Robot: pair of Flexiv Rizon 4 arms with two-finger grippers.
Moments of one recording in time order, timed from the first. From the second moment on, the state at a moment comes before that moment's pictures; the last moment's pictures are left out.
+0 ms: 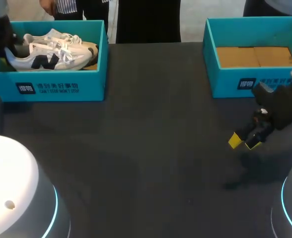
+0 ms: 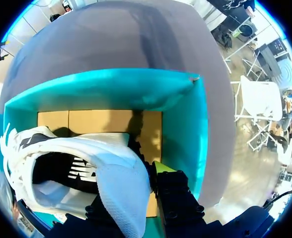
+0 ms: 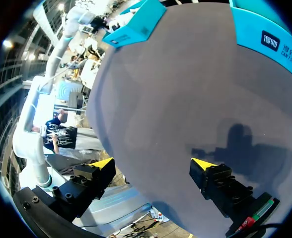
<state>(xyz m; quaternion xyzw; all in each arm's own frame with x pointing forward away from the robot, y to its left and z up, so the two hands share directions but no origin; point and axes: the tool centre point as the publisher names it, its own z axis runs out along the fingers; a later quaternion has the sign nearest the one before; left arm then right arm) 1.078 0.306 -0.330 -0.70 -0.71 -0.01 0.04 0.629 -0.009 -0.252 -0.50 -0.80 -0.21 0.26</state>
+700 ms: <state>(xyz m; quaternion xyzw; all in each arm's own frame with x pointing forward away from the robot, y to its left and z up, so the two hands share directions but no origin) 1.066 0.309 -0.258 -0.68 -0.73 -0.04 0.03 0.629 -0.009 -0.252 -0.50 -0.80 -0.21 0.26</state>
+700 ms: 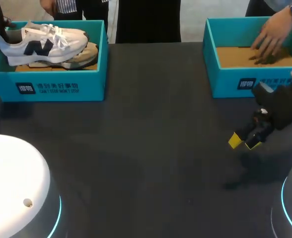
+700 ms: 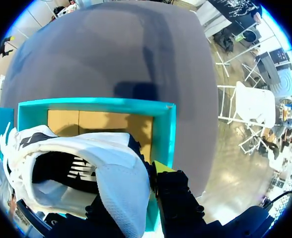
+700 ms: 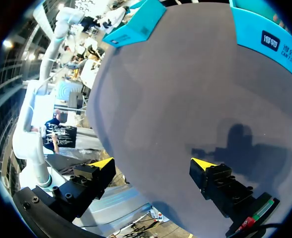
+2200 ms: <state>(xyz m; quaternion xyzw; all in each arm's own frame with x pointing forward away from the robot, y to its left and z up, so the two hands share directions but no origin) 0.948 0.210 -0.150 -0.68 -0.73 -0.01 0.05 0.629 -0.009 -0.252 -0.50 -0.80 -0.21 0.26</state>
